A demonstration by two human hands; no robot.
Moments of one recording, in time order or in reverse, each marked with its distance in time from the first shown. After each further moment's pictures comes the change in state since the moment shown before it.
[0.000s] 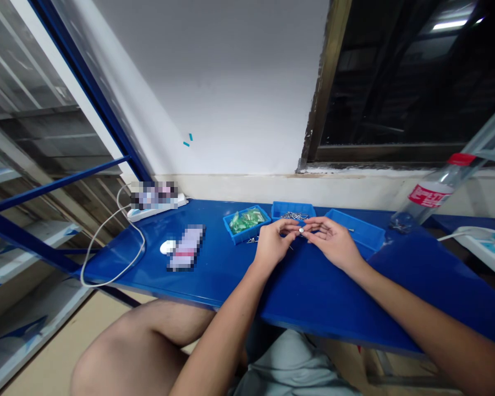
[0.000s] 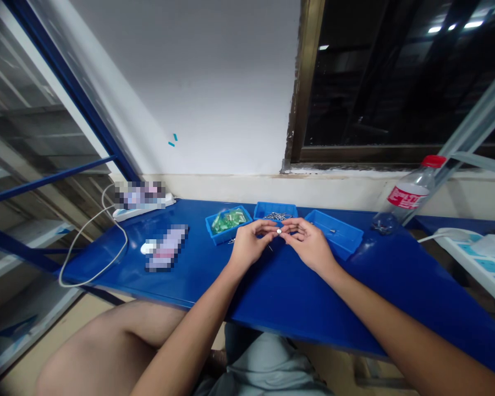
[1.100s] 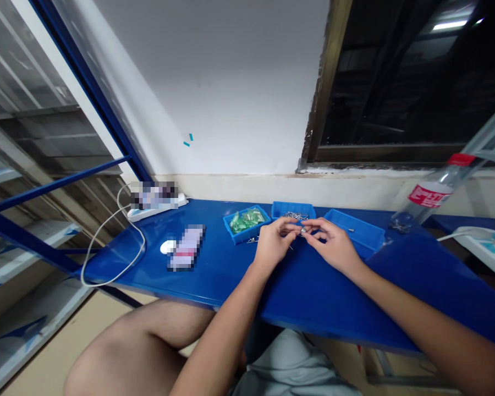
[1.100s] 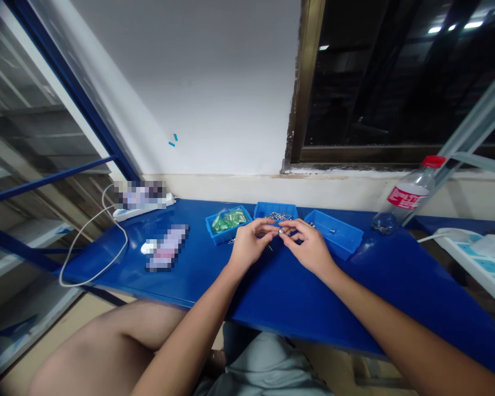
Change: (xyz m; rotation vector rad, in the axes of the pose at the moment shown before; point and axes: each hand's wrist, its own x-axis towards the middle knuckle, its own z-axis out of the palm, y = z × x) left_hand -0.001 -0.002 0.001 -0.042 0.005 0.030; right_hand -0.004 -0.008 0.003 -0.231 -0.020 -0.177
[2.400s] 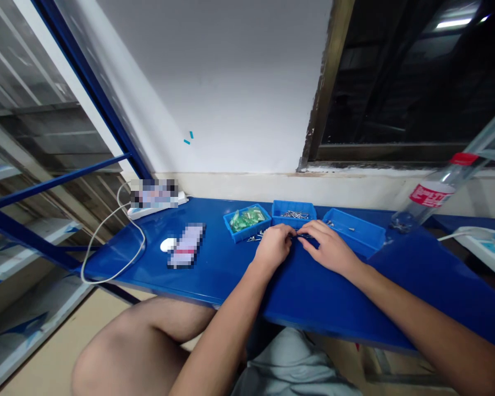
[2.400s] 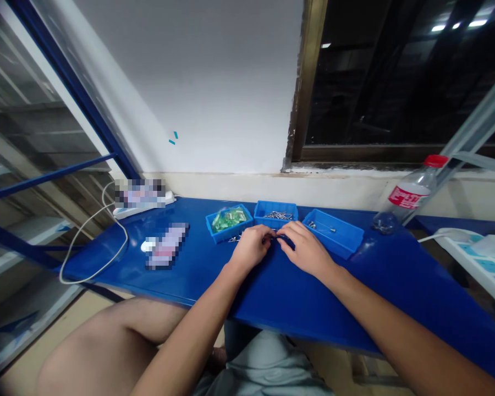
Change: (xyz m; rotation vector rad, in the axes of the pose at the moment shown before) left_hand -0.001 -0.015 -0.005 0.587 -0.155 0.114; right_hand 0.004 0.006 -0.007 -0.505 -0.239 -0.324
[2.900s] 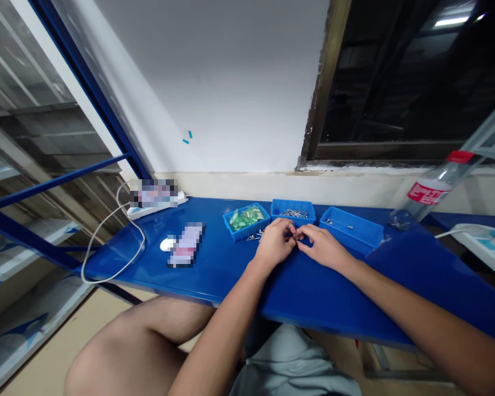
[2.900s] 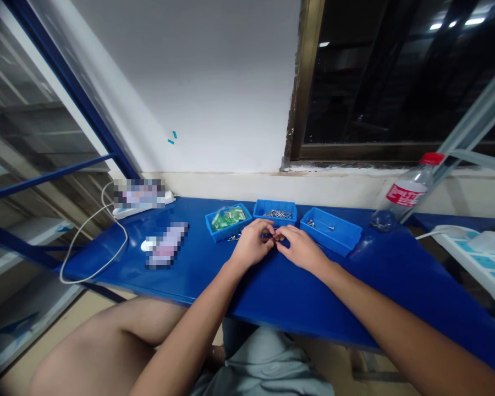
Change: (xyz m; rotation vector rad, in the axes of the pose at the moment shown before) left_hand 0.000 0.006 0.000 -0.253 0.065 -0.037; right_hand -0.001 0.009 0.017 0.101 -0.066 0.095
